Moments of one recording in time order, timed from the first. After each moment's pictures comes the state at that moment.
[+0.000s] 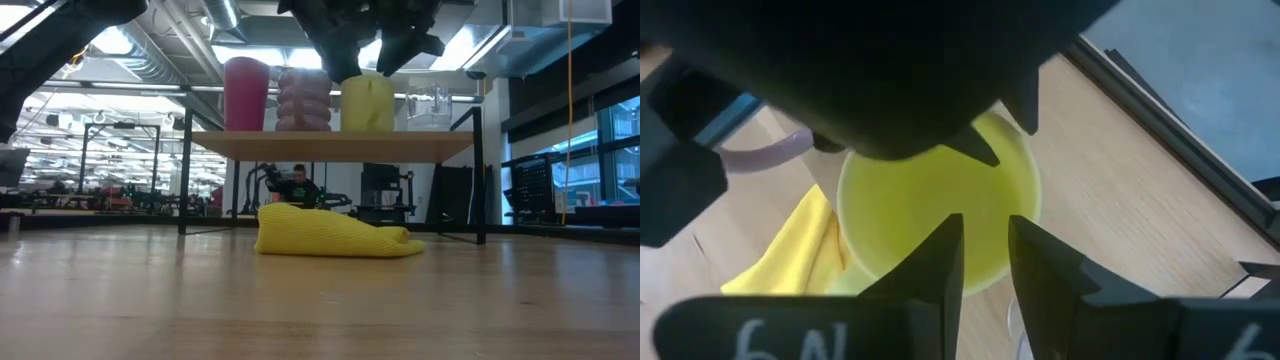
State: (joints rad) left arm 0.38 2.13 2.31 -1.09 0.13 0.44; right arm -0.28 1.64 1.76 -1.15 0.16 0.44
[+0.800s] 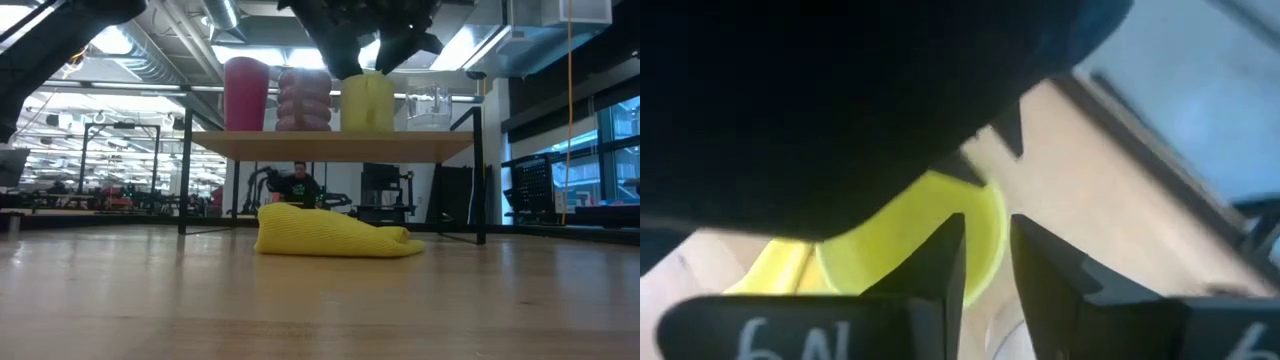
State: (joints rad) left arm 0.38 2.12 2.33 -1.08 0.09 0.47; right arm -0.30 1.64 1.79 -1.14 0.18 0.40
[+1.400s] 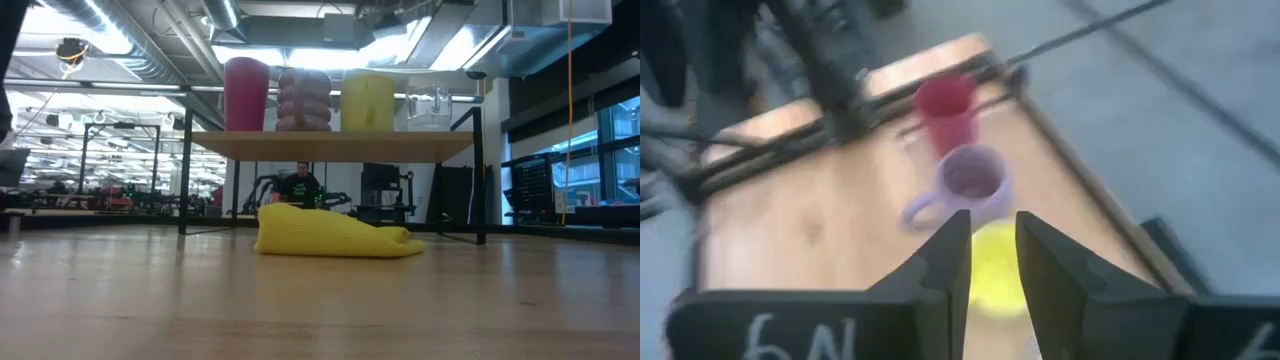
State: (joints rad) left arm 0.18 1.71 2.35 -1.08 0.25 0.14; right arm -0.26 1.59 2.33 -1.33 0.07 0.19
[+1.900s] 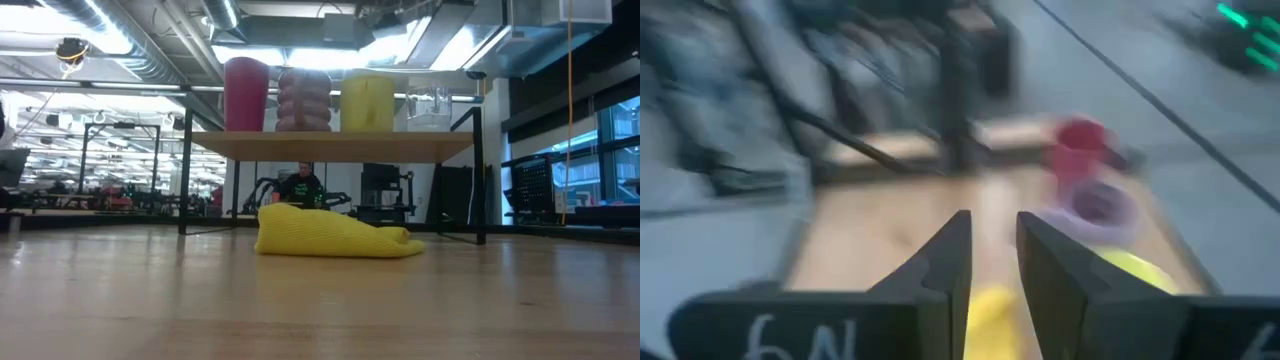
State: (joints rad) left arm -0.15 1.29 1.61 -0.46 -0.10 -0.02; right arm 0.01 1.08 1.58 -0.81 0.08 0.12
